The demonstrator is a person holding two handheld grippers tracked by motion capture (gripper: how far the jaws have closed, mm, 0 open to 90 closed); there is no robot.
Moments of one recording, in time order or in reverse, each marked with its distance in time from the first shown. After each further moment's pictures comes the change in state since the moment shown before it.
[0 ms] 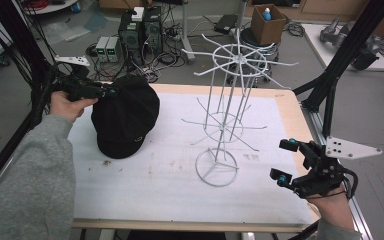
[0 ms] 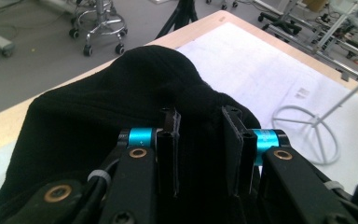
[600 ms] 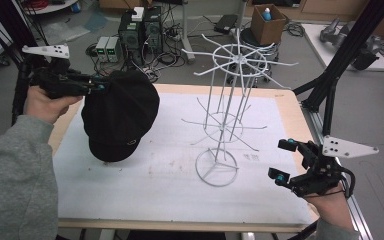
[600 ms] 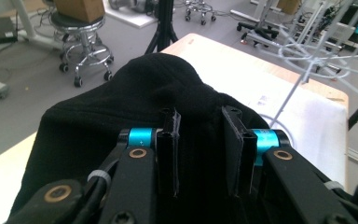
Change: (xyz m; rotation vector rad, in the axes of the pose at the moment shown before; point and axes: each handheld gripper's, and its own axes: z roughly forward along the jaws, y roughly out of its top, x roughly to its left) left arm -0.055 0.030 -0.053 -0.071 -0.041 0.121; right arm -0.001 -0.001 0.003 0.016 -0.009 0.015
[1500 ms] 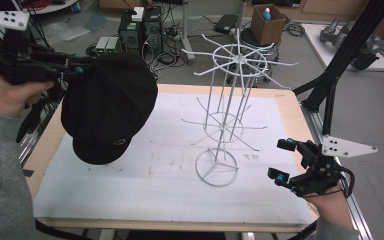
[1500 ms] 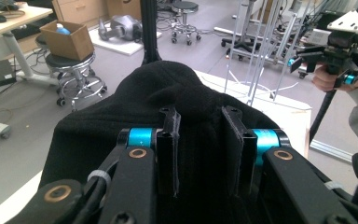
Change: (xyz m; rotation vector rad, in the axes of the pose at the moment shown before) left arm -0.057 0.065 -0.058 -0.067 -0.037 0.090; right arm -0.001 0.001 0.002 0.004 0.009 -0.004
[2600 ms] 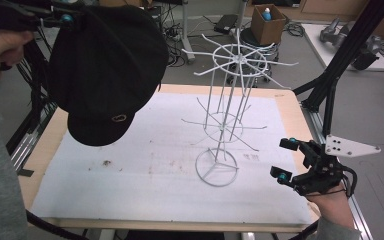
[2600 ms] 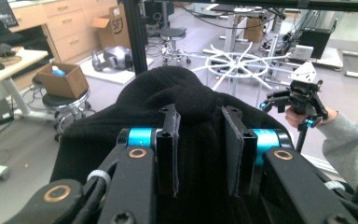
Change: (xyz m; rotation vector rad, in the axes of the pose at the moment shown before) left arm -0.026 0.092 -0.017 -0.074 -0.032 0.092; right arm -0.004 -0.002 -0.005 -0.026 -0.005 0.012
